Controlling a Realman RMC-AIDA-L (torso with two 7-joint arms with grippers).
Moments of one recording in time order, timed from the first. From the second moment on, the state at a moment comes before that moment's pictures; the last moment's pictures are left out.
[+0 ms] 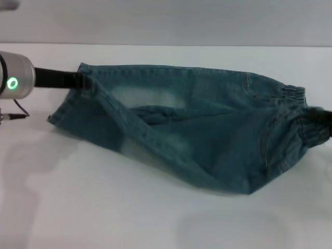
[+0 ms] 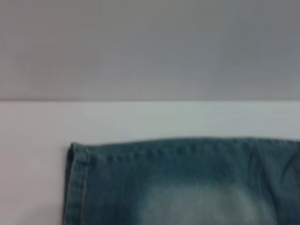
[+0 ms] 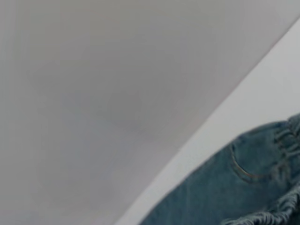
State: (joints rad) left arm -0.35 -2.06 1.39 1.56 -0.64 -1.16 0.16; right arm 0.01 2.07 -1.18 -1.01 1.73 1.10 -0.78
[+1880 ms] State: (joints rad) left arm -0.39 -2.06 1.32 1.30 -0.86 -0.77 0.21; right arm 0.28 2.04 -0.73 -0.39 2.04 1.21 -0.89
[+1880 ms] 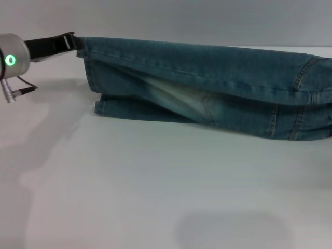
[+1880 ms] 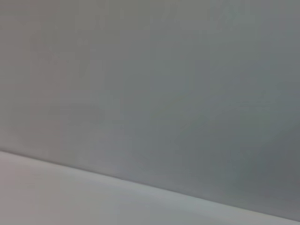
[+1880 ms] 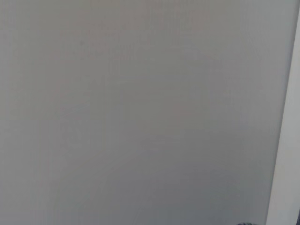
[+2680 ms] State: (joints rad) left arm -0.61 -2.06 1.33 0.86 -1.13 -0.48 0.33; right arm 0.39 2.00 -0.64 -0.35 2.05 0.88 -1.14
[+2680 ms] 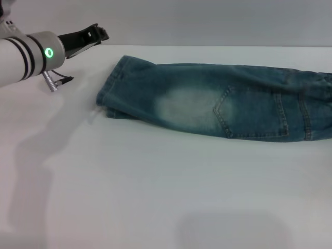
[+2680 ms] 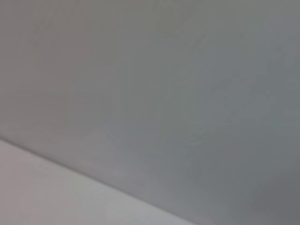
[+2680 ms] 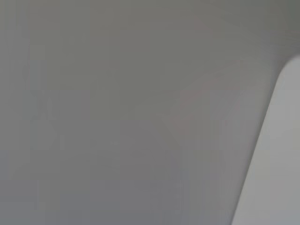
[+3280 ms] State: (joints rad) left arm -0.60 -2.06 1.34 0.90 -1.18 -0.56 0.41; right arm 0.27 2.07 -0.67 -0.49 1.91 1.04 -1.30
